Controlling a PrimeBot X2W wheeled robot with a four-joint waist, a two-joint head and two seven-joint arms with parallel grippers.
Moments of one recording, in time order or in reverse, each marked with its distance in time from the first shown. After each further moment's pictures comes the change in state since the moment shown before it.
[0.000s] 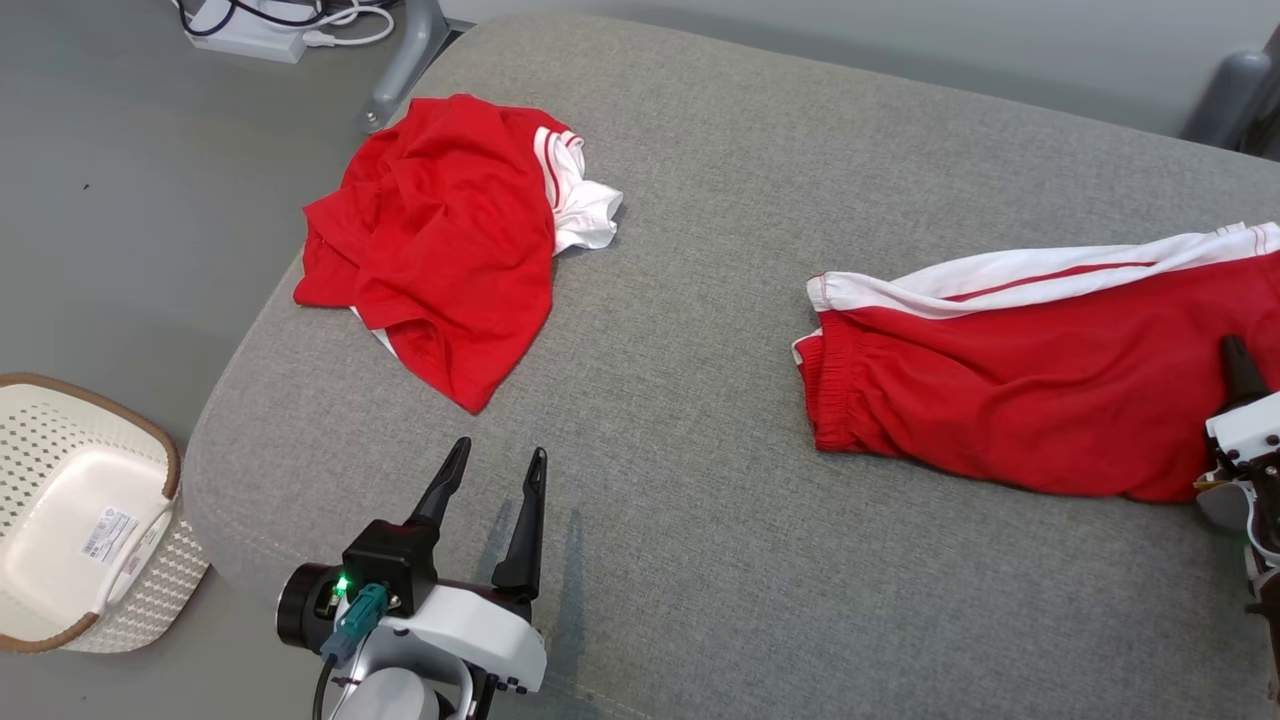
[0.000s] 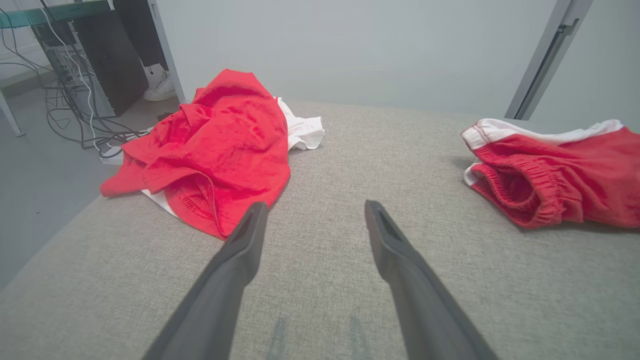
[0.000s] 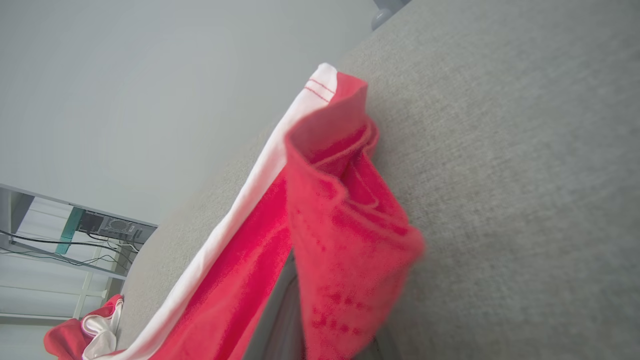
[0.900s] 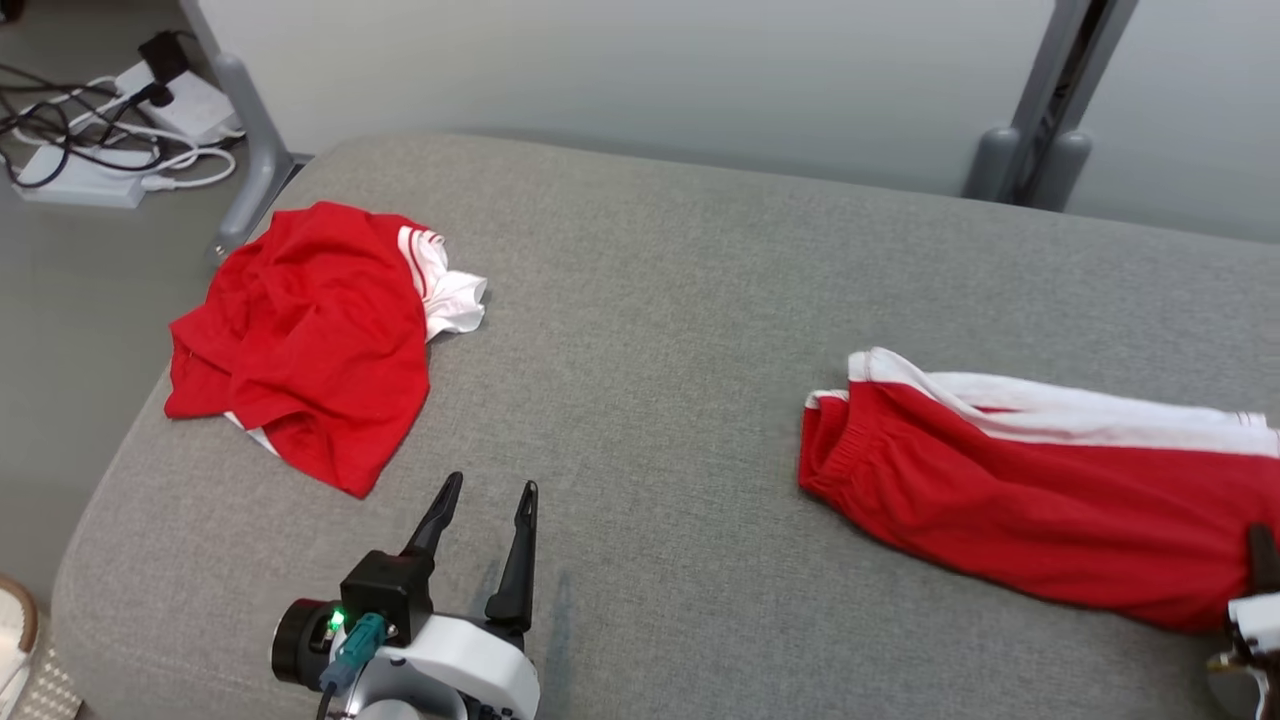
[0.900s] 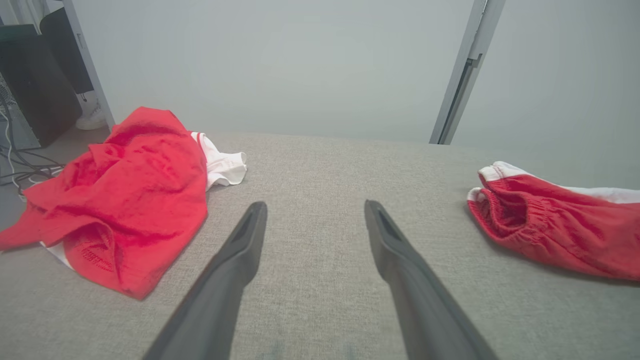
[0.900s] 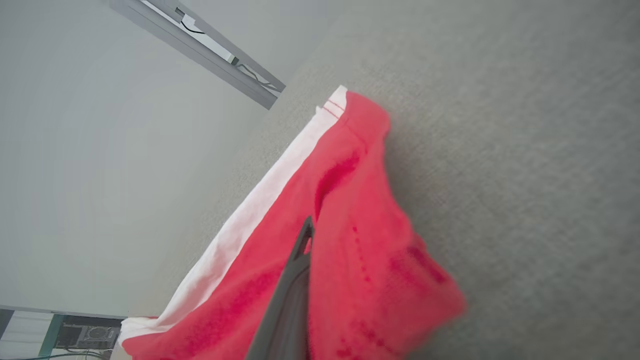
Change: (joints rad) left arm 0.042 -0.001 0.012 0.012 0.009 0.006 0.000; right arm 0.340 0.021 -0.024 -0.192 0.199 0.000 -0.118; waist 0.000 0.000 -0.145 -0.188
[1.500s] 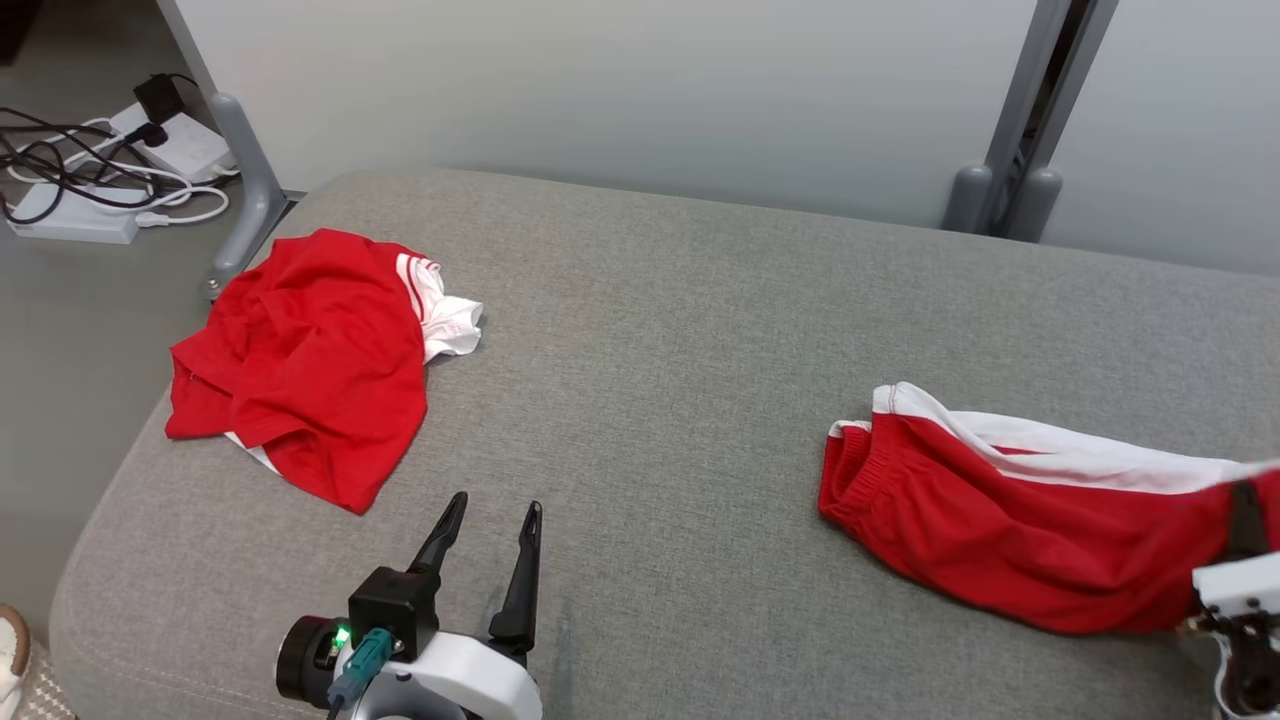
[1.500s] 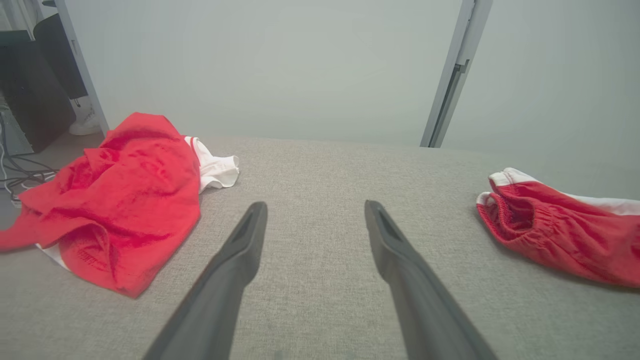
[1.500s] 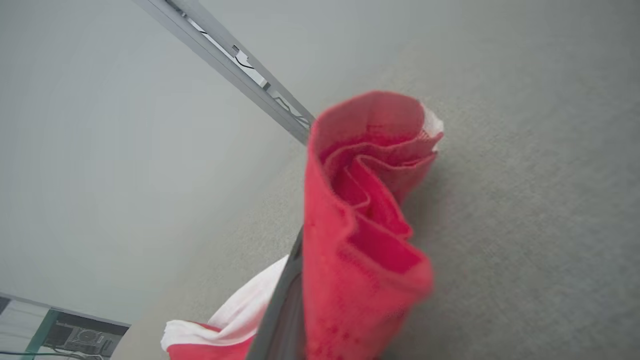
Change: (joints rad) left arm 0.024 -0.001 -0.013 0.010 0.003 0.004 0.000; right arm -0.014 0.030 -0.009 -0.009 -0.132 0.000 -0.077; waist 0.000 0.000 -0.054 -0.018
